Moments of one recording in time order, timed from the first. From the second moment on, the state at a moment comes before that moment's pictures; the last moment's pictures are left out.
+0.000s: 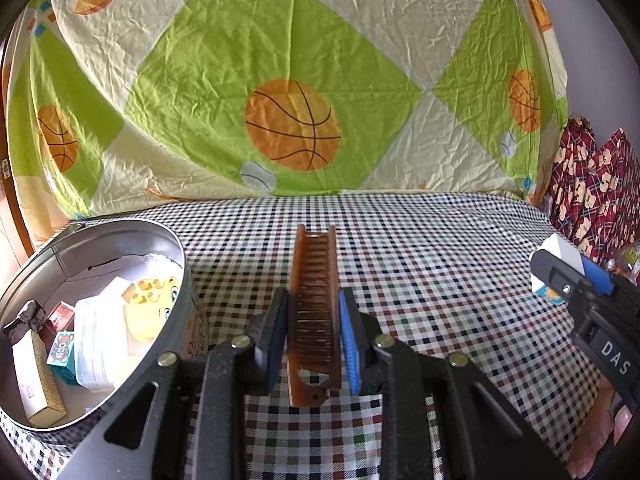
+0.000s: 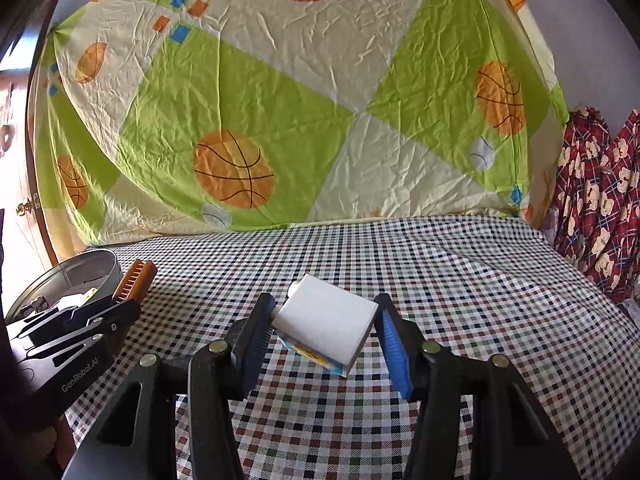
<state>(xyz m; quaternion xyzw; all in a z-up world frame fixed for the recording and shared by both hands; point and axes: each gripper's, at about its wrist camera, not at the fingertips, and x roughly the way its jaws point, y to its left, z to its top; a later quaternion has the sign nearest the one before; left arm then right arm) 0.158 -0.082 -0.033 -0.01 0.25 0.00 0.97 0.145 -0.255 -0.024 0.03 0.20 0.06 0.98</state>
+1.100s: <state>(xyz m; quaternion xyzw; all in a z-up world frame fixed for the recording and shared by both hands) 0.124 -0.062 -0.023 -0.03 0.18 0.04 0.98 0.129 -0.242 -0.017 0.05 0.15 0.07 0.99</state>
